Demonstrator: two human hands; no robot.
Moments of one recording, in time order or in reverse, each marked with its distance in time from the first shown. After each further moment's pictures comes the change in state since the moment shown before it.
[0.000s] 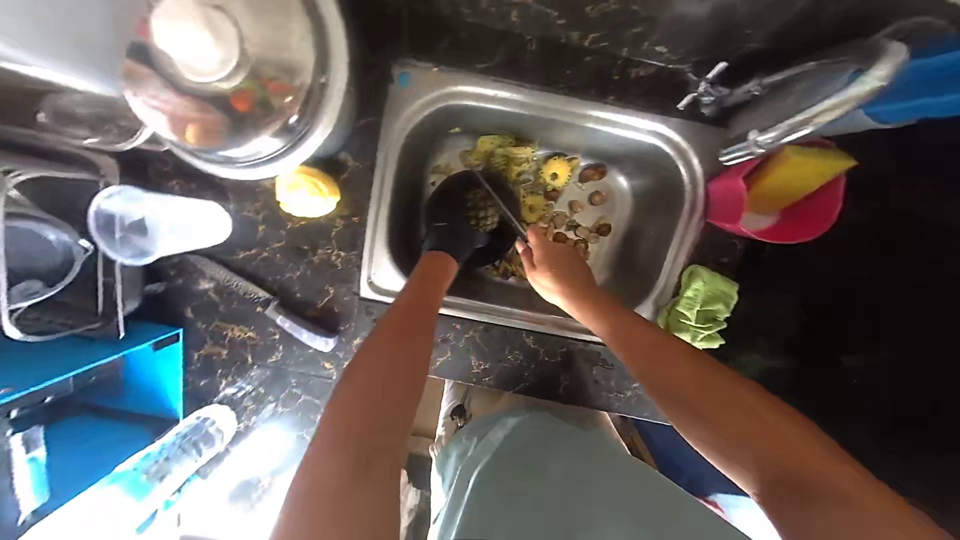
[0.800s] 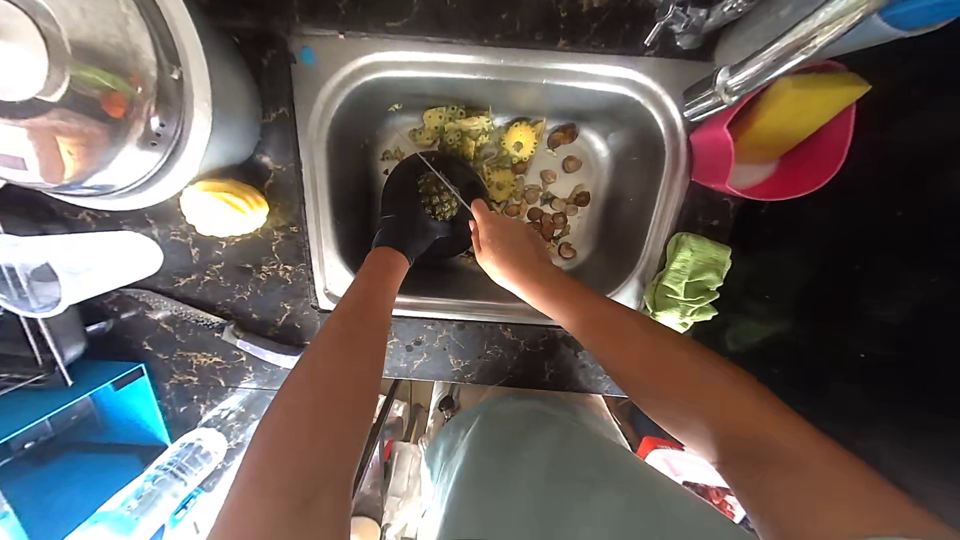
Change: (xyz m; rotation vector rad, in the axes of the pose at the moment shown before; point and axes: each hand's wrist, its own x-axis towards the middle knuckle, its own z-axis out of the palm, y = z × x) left_hand 0.015 -0.002 -0.001 -0.102 -0.011 0.105; right_hand 0.020 -0.013 0.000 0.017 -0.028 -0.015
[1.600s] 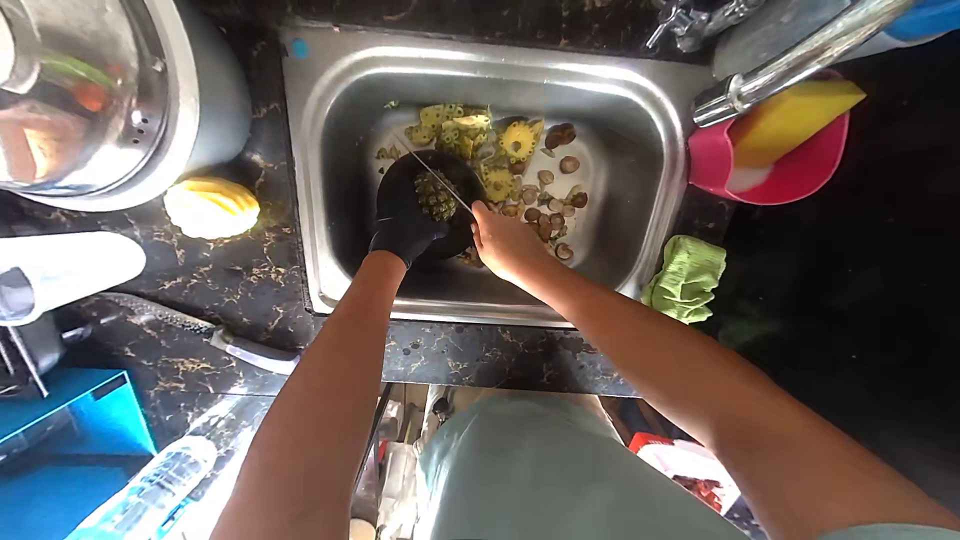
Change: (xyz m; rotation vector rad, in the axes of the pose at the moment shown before) left_hand -0.001 0.004 -0.005 -0.039 -0.014 -0.049; right_hand 0.028 0.015 0.017 0.032 -0.096 -0.007
